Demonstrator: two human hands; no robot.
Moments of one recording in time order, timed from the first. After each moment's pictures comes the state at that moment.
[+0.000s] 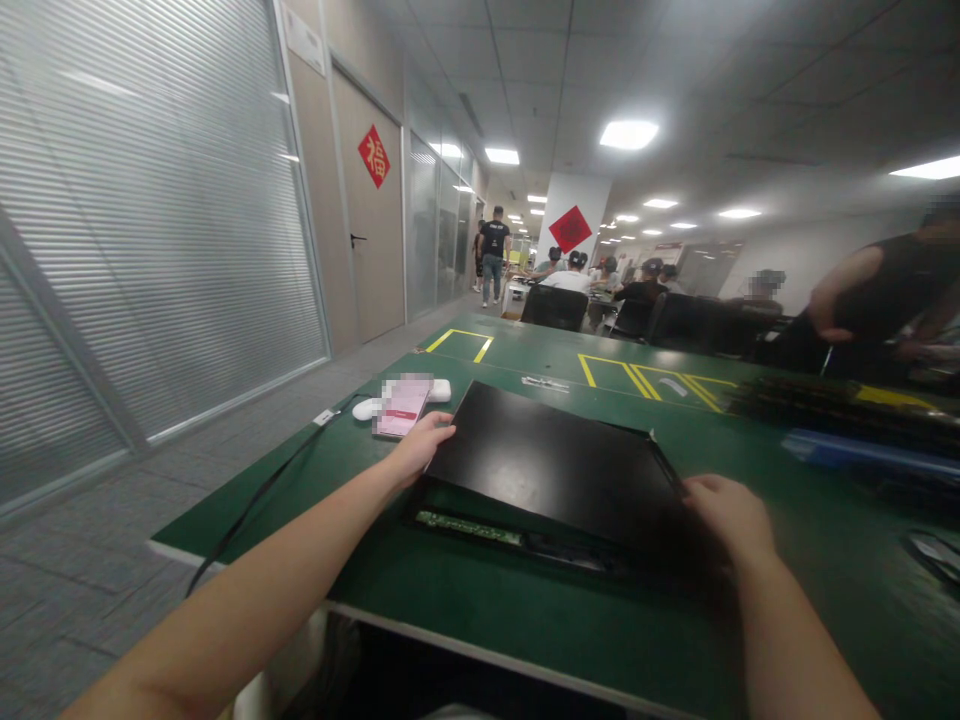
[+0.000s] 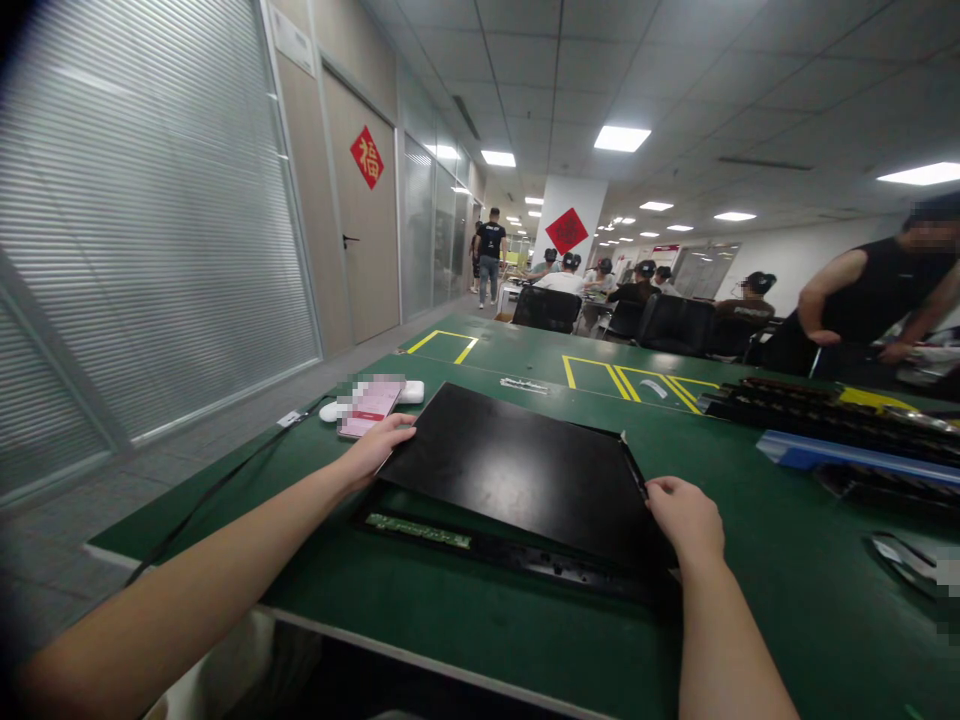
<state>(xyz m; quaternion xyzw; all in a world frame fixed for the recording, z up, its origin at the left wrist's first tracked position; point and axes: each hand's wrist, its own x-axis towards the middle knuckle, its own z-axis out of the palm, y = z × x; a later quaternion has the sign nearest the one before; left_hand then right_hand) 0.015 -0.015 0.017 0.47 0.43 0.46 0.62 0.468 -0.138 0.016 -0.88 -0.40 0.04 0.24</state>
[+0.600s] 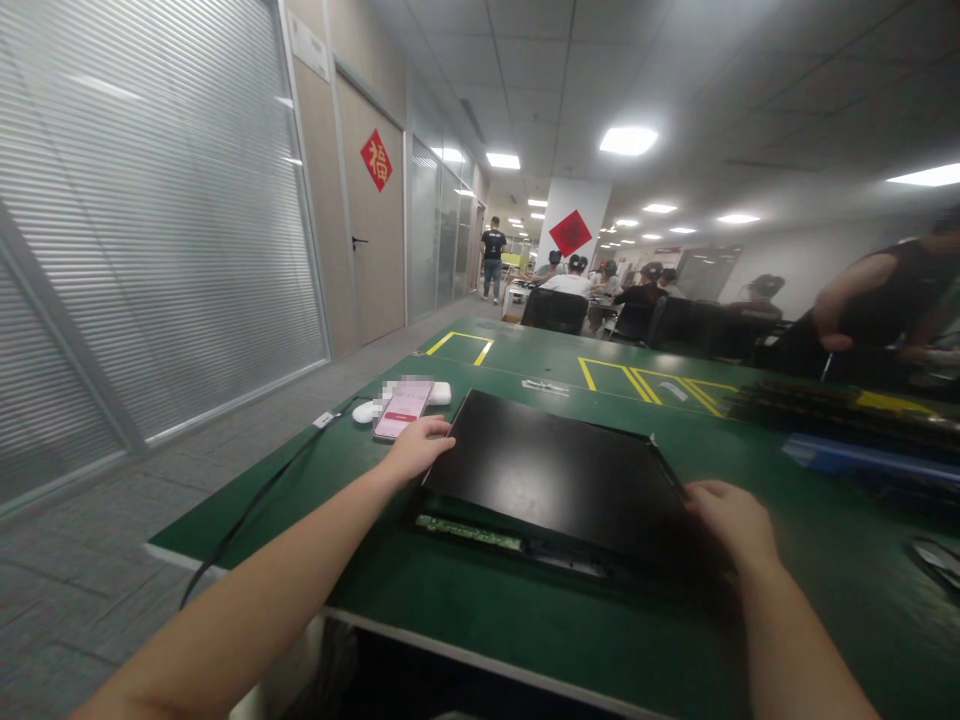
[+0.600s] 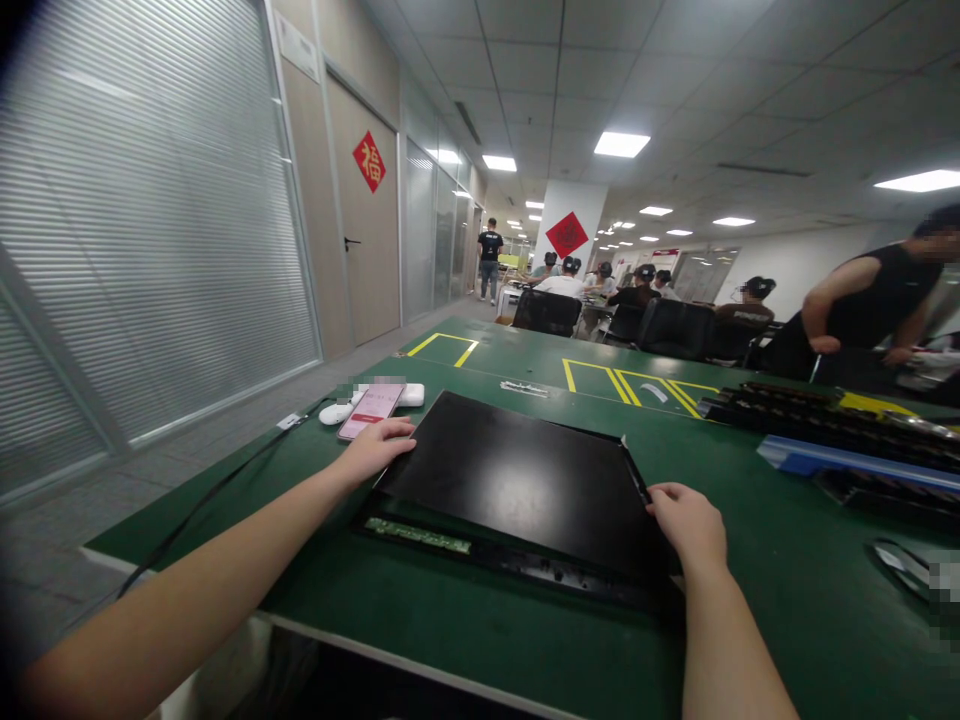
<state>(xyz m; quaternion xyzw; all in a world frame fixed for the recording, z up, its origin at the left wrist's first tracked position) 0.005 -0.010 0.022 0.59 0.47 0.49 0.43 0.459 -0.142 0.025 -0.88 -0.37 0.09 0.28</state>
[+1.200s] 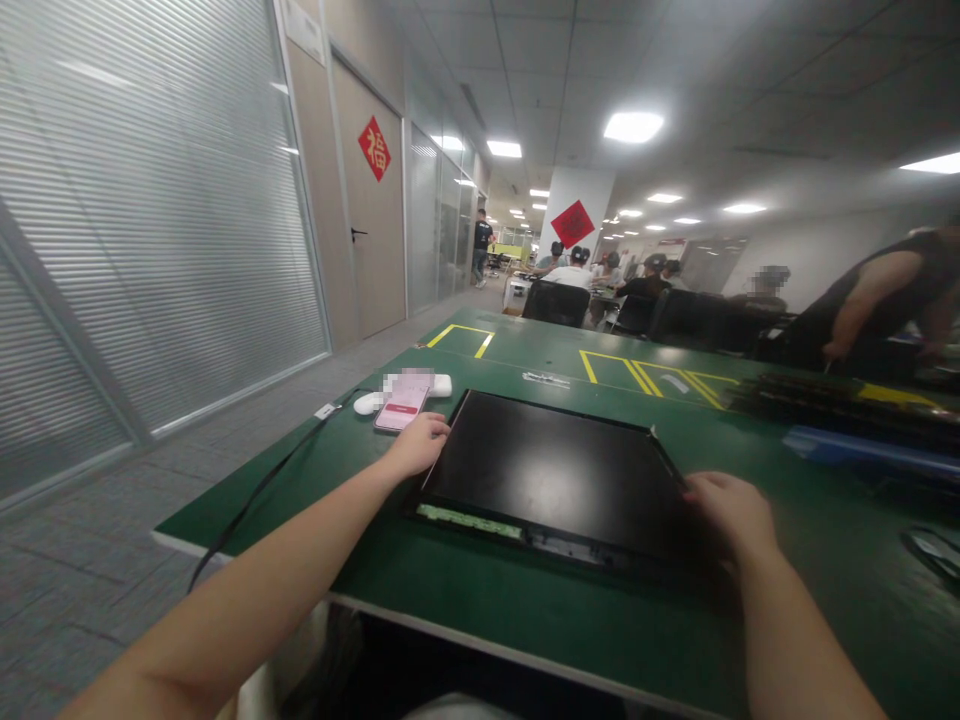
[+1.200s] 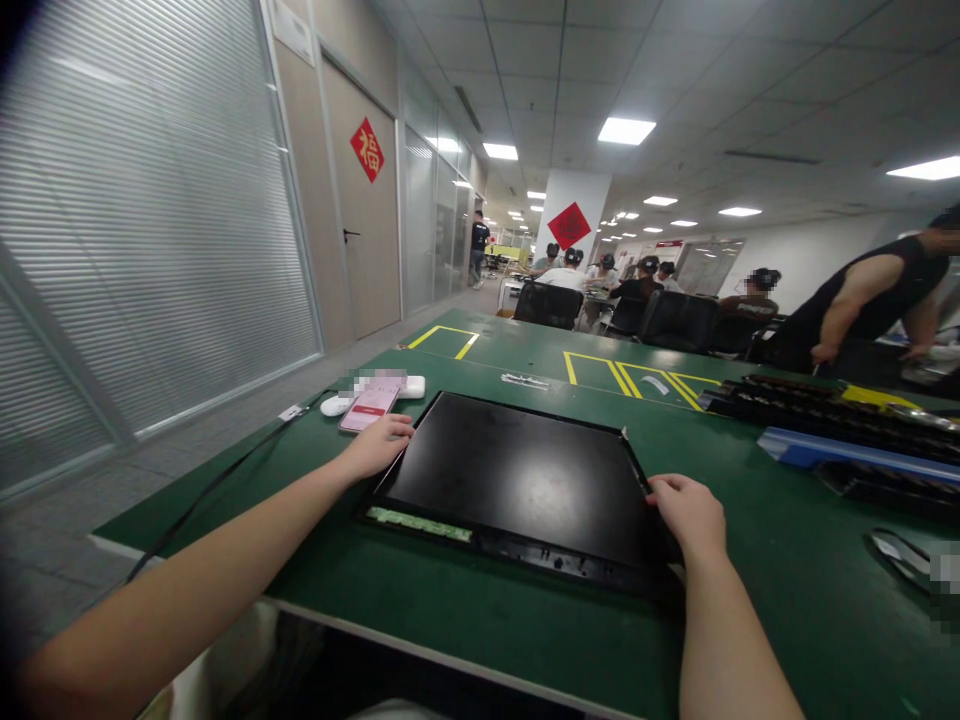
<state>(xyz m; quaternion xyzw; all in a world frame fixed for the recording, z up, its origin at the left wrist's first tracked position) 0.000 -0.004 0.013 0.78 0.55 0.26 0.14 0.467 -0.140 0.020 -0.87 -0.36 0.11 0.31</state>
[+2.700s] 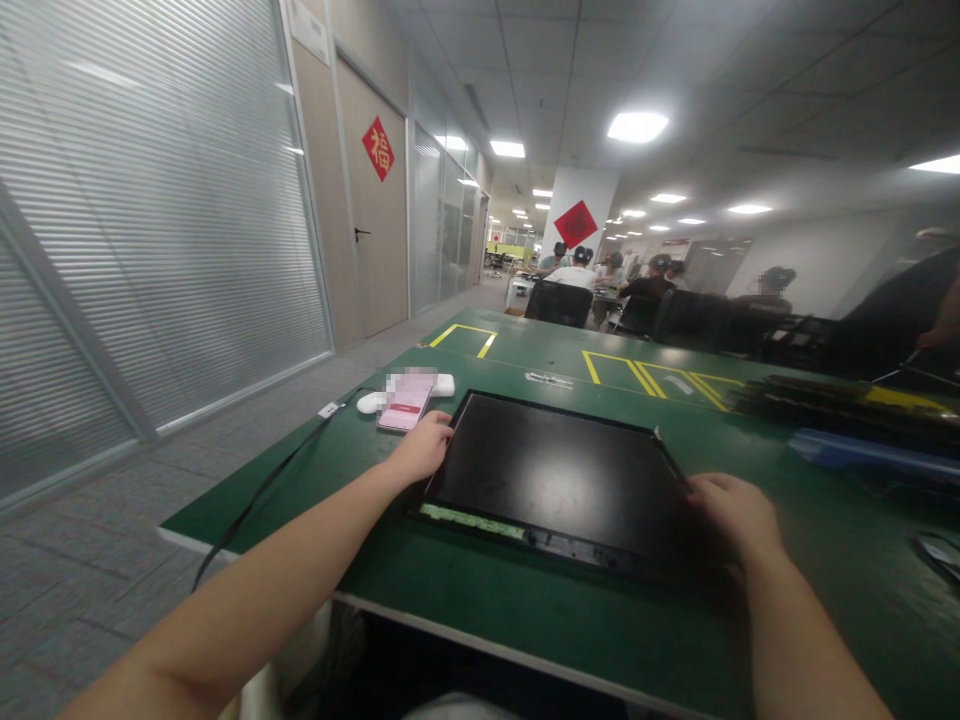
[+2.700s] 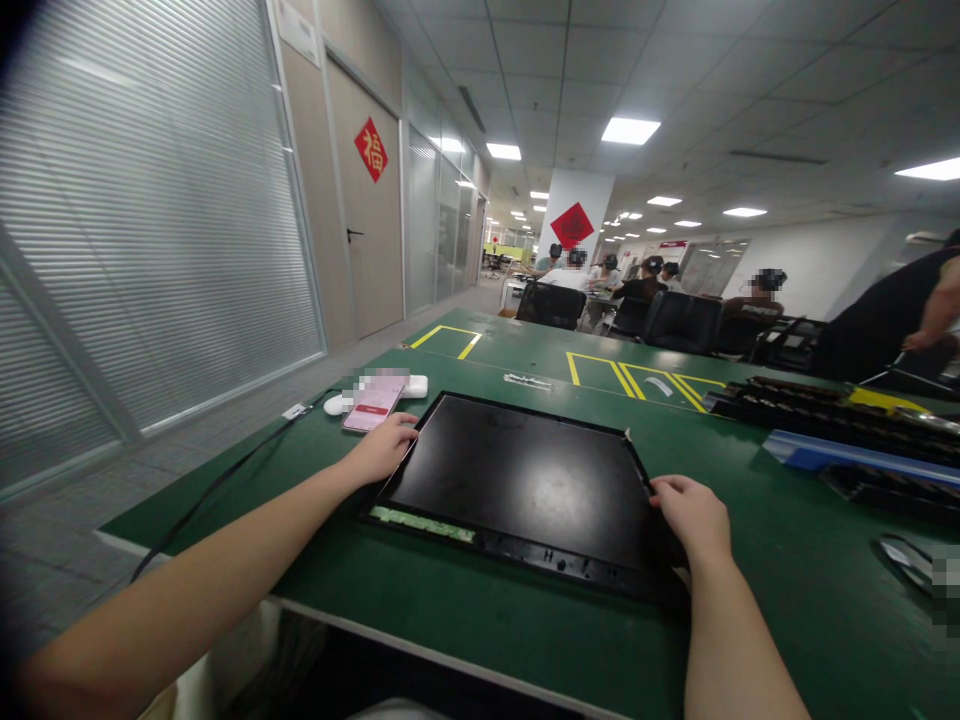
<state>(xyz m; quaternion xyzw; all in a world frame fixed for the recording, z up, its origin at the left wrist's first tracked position) 0.002 -0.004 0.004 0.82 0.50 0.25 0.10 0.469 -0.140 0.019 -0.87 -0.38 0.10 0.31</state>
